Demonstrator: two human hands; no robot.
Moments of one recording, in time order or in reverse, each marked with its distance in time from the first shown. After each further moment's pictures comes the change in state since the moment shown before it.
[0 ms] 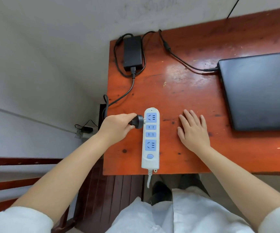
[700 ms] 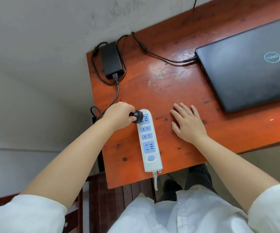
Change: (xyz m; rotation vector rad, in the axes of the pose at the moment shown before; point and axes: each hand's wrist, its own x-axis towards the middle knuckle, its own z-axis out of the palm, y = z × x) left_hand 0.071 0.008 -0.008 0.123 -0.346 -0.026; right_hand -0.003 -0.003 0.002 0.032 0.083 0.022
